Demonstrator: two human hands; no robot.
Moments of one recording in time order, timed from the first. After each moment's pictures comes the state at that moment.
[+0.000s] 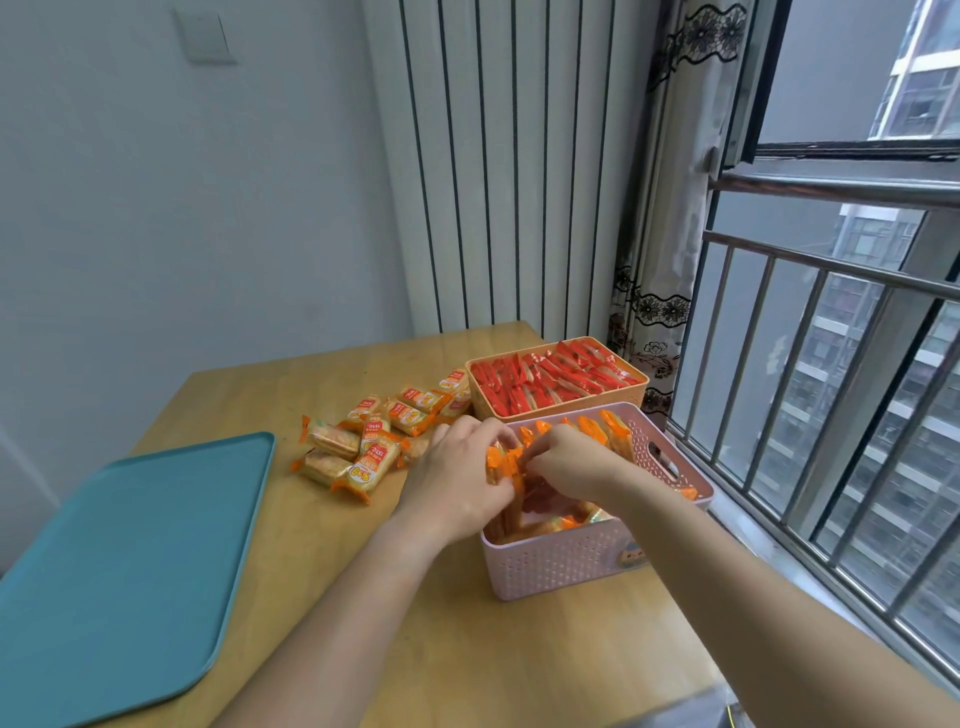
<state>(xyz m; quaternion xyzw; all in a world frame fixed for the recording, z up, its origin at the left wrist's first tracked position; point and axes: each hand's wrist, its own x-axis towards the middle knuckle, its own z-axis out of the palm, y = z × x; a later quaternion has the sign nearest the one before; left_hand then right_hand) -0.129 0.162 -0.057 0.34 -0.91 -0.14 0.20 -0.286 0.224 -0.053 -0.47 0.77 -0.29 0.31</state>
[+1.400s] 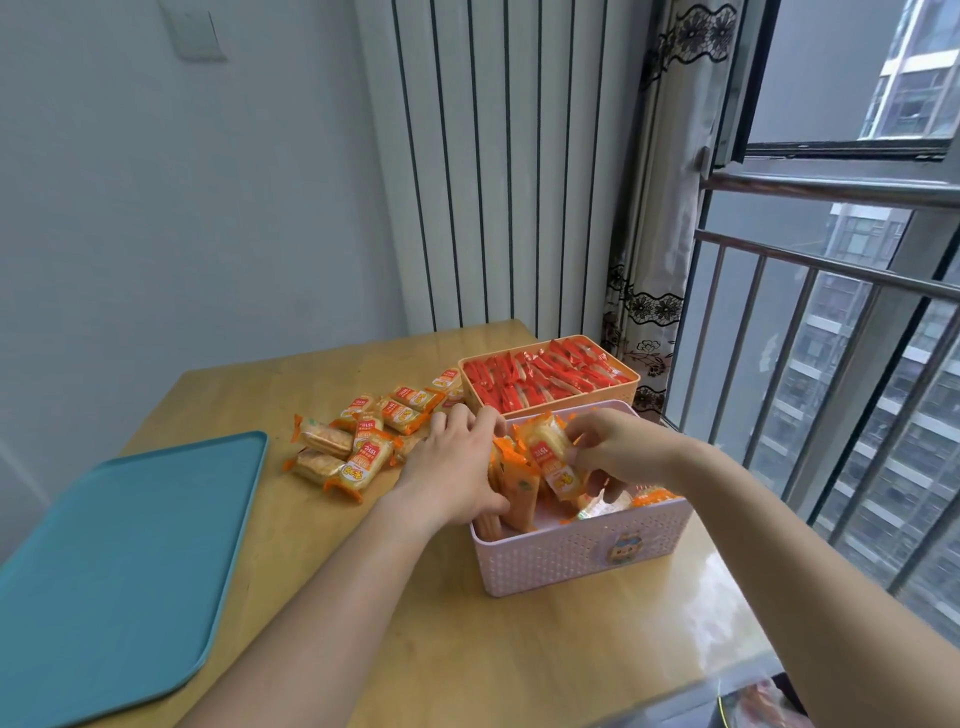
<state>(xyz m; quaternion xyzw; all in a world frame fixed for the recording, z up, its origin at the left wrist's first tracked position) -0.143 0.153 -0.051 0.34 -0.93 -0.05 0.08 -0.331 0.265 -0.029 -0.53 0.75 -0.26 0.31</state>
